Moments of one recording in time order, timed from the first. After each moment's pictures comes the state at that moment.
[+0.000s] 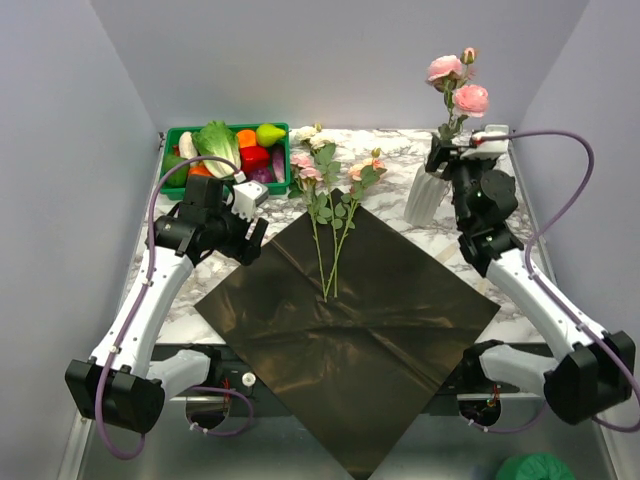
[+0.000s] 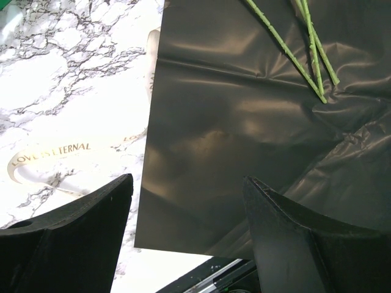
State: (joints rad) left arm -0.24 1.11 1.13 -0.92 0.27 0.26; right arm 0.34 1.18 0.94 0.49 0.35 -0.07
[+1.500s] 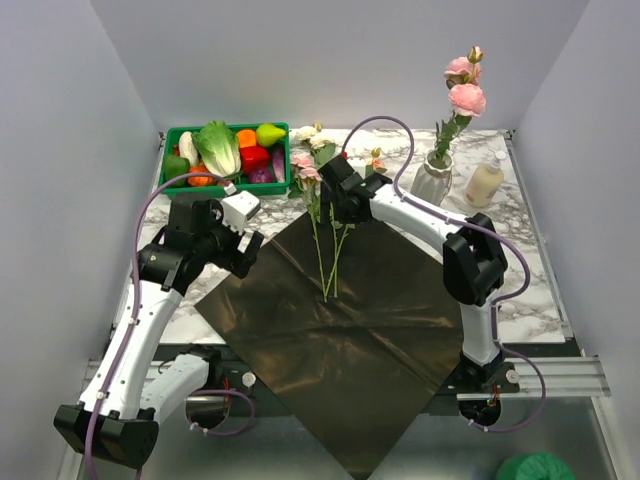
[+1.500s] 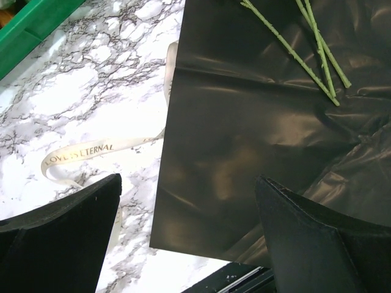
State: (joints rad) left arm -0.24 0.91 1.03 -0.87 0.23 0.30; right arm 0.73 2.00 1.66 -0.70 0.36 0.61
